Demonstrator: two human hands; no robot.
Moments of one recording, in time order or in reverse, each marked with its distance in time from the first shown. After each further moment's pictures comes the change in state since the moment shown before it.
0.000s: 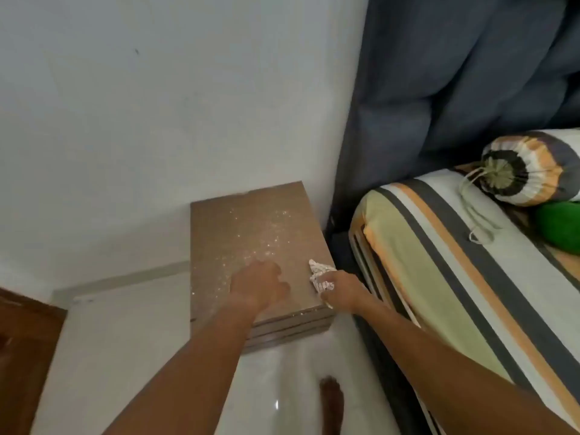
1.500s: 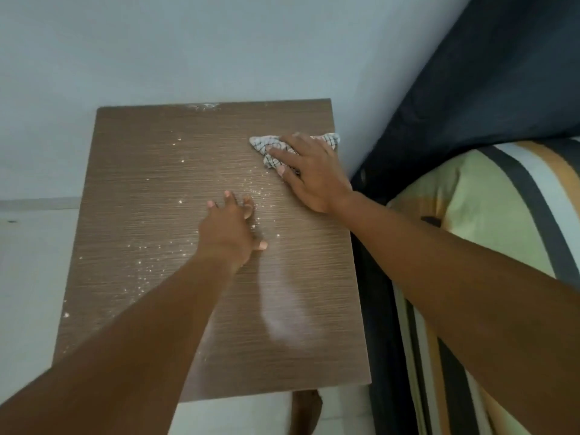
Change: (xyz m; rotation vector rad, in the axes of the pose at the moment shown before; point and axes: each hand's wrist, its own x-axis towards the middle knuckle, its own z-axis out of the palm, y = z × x) left_hand 0.342 -0.061 0.107 -0.047 -0.069 -0.300; right_hand 0.421 0.061 0.011 -0.262 0.268 -0.553
